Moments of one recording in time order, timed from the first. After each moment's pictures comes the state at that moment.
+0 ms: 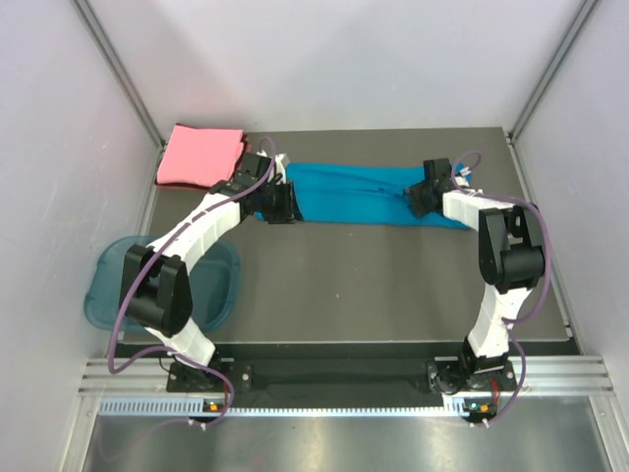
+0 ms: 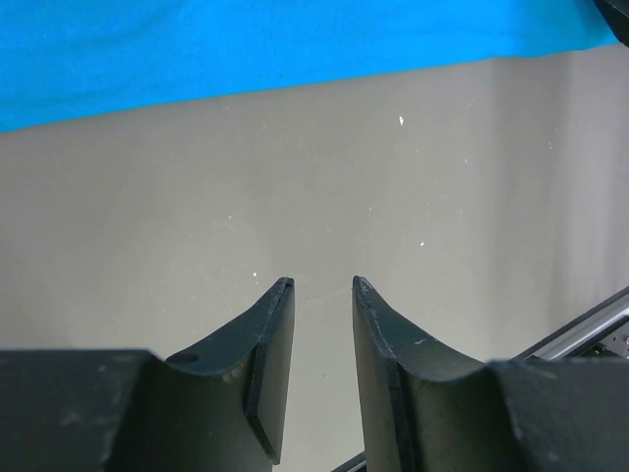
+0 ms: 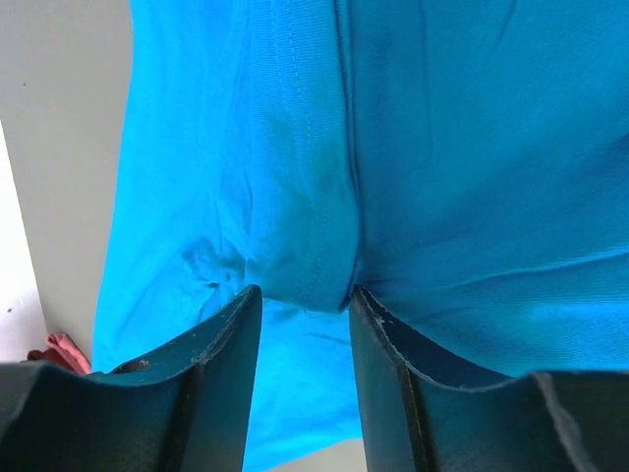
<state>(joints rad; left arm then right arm) -0.37 1.64 1.29 -0.52 0.30 -0.42 0.17 1.92 1.20 -0.14 0.11 1.29</state>
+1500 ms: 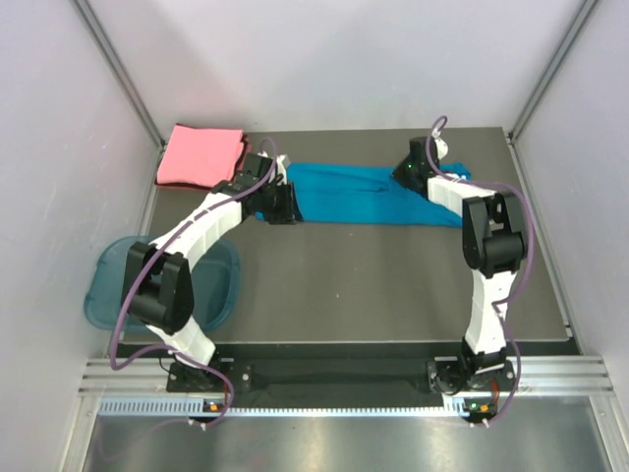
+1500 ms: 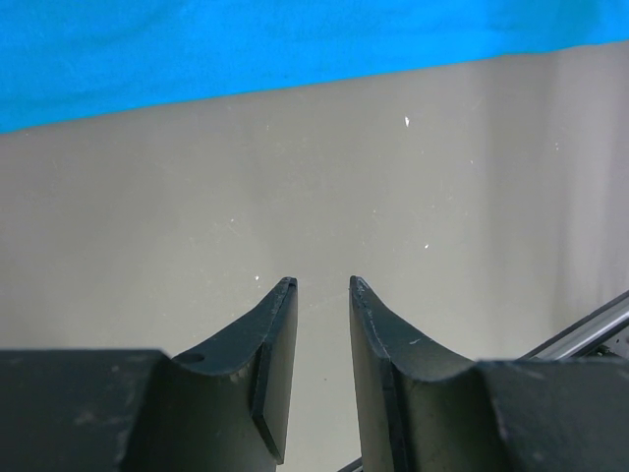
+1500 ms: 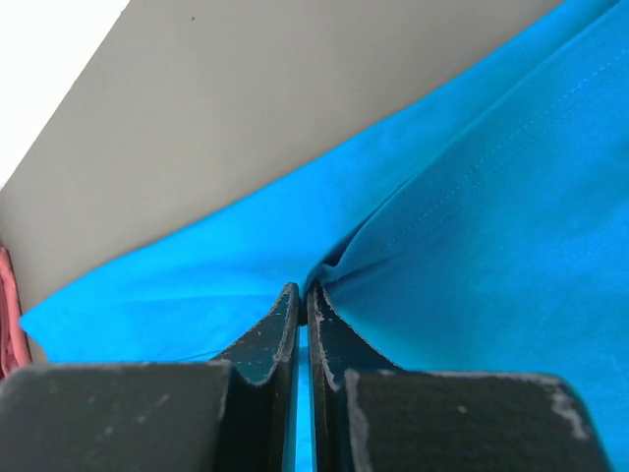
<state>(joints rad) -0.37 1.66 1.29 -0.51 0.30 -0.42 0.22 2.09 1.46 0.00 0.07 0.84</state>
